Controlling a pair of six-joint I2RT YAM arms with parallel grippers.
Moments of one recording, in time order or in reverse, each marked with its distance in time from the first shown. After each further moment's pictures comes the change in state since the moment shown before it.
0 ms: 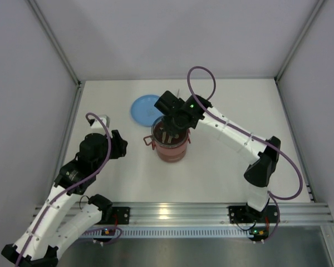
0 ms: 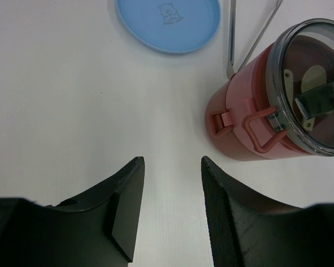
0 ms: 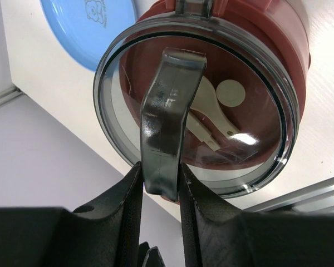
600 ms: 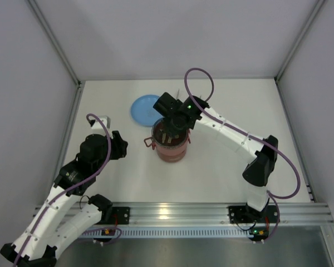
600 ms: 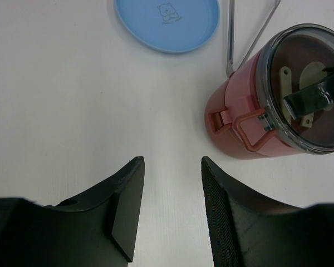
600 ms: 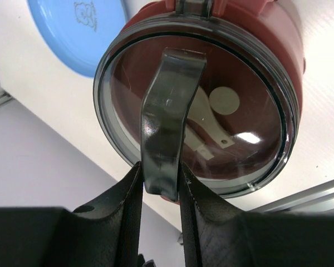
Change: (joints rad) left arm -0.030 -0.006 0.000 -0.009 -0.026 -0.001; right arm 0.000 0.016 -0.011 0.005 0.001 0.000
